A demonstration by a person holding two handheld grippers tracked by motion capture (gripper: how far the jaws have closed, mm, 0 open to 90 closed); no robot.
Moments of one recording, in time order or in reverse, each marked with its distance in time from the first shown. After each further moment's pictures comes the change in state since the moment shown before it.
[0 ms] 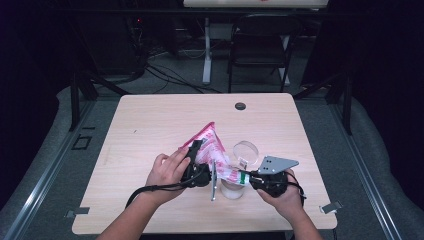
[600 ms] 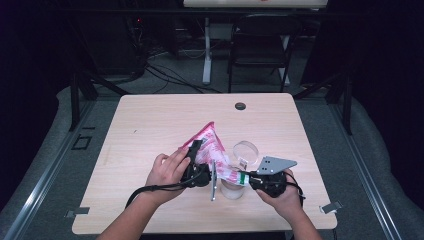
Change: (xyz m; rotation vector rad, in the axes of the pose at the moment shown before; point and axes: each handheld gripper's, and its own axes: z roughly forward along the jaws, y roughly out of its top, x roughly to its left) left arm 0.000 0.000 0.000 -0.001 0.004 0.003; right arm 0.000 -0.002 0.003 0.011 -0.005 -0.002
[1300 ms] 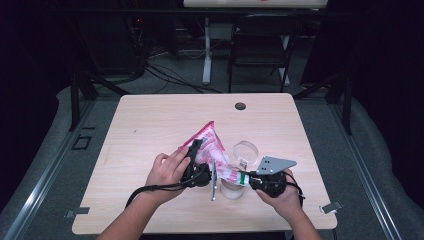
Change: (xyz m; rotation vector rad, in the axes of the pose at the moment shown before) left arm 0.002 0.001 -0.001 -0.003 0.008 0.006; right arm 0.000 0.000 0.001 0.002 0.002 0.001
